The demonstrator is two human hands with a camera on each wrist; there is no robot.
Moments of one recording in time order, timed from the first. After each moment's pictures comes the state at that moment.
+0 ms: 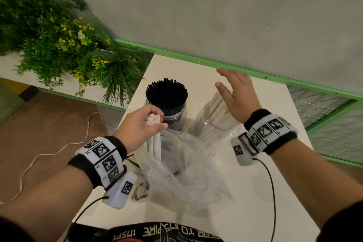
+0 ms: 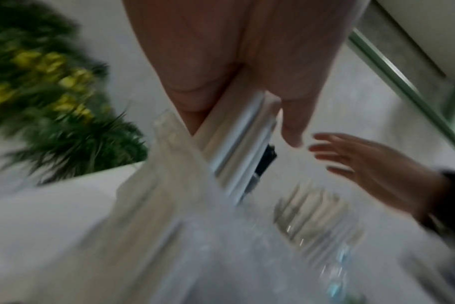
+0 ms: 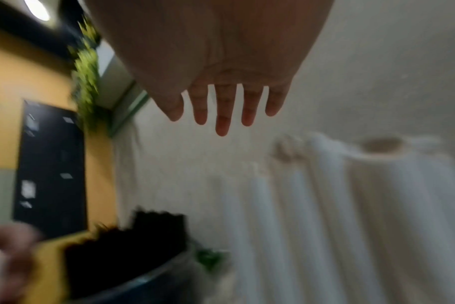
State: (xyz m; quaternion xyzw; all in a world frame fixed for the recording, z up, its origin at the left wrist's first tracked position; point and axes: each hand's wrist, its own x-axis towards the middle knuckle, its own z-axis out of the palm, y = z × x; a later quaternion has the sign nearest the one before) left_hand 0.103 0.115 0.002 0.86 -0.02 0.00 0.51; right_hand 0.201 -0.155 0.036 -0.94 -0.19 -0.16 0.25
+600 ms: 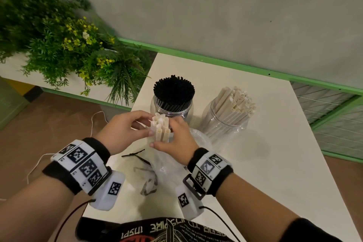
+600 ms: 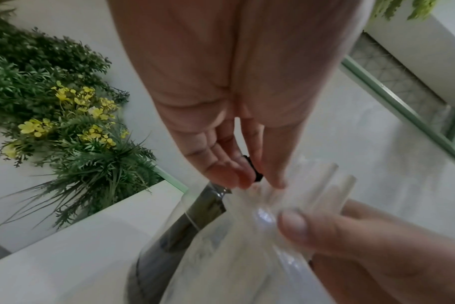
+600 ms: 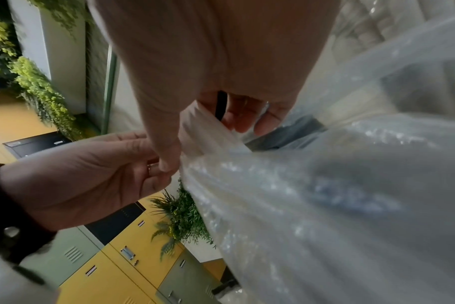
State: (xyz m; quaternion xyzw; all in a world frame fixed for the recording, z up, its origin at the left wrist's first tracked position) left_hand 0.086 0.165 -0.002 0.88 -0.03 -0.05 0.48; right_hand 0.104 -0.019 -0.047 -0.86 -0.18 0.08 0.47
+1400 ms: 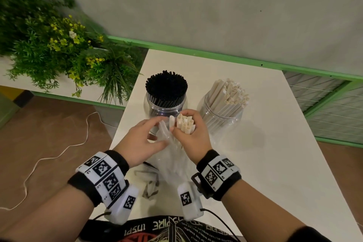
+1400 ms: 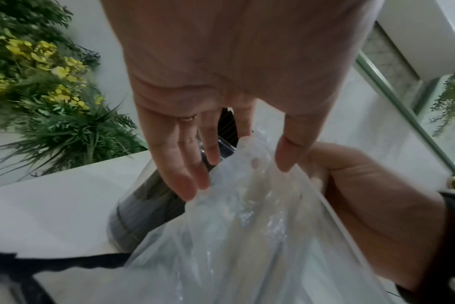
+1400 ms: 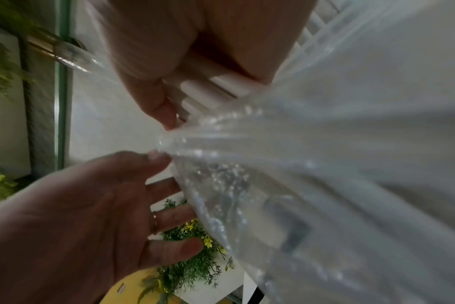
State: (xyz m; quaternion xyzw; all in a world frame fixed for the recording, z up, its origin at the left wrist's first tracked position) left_hand 0.072 0.123 -0.025 0.88 -0.05 -0.10 0.46; right_hand 0.087 -0.048 -0.046 -0.71 -0.04 -0.02 0.71
